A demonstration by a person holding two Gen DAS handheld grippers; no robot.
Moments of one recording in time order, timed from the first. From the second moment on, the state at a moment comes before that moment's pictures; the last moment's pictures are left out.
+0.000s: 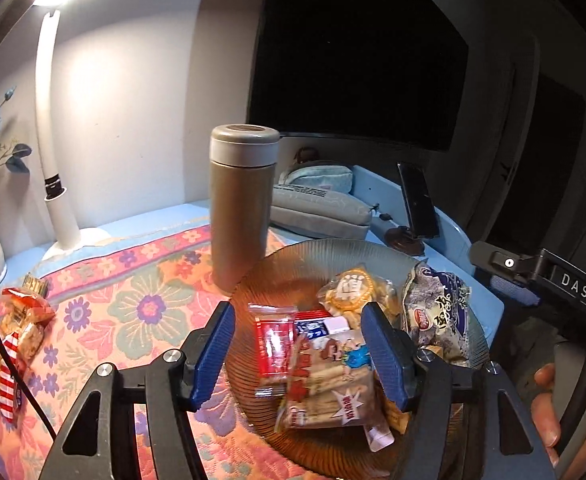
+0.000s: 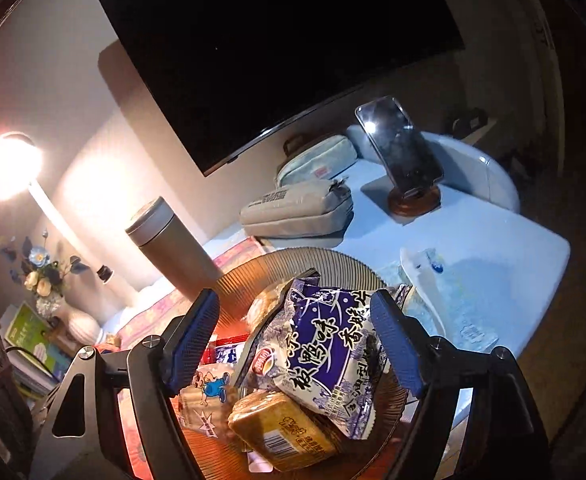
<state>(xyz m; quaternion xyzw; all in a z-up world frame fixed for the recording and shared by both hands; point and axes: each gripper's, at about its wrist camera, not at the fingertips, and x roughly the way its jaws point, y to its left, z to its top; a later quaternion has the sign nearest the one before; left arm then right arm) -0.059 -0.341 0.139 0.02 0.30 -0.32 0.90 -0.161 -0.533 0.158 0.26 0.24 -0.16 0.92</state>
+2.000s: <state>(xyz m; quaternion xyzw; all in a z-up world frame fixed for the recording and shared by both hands) 0.045 0.069 0.080 -0.21 0.38 -0.05 0.90 0.047 -0.180 0.073 0.15 0.47 0.23 0.84</state>
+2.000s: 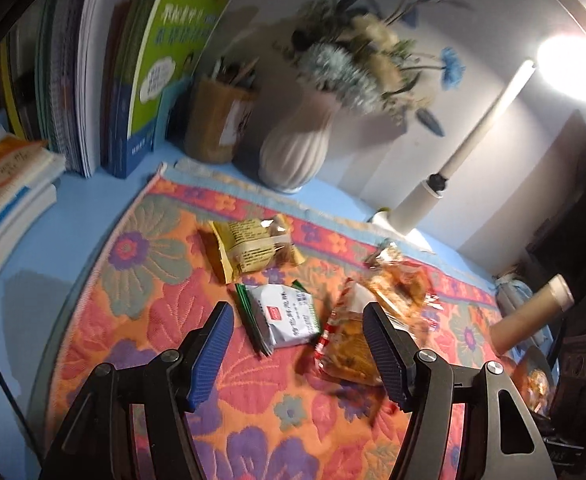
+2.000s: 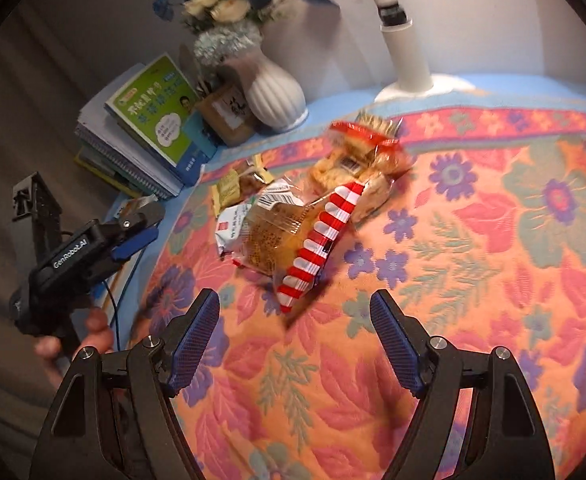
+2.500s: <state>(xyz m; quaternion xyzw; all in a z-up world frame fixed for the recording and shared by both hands) 0.098 0.055 0.021 -0.19 0.41 -0.05 0.89 0.111 -0.138 0.025 0.15 0.50 0.25 0.82</state>
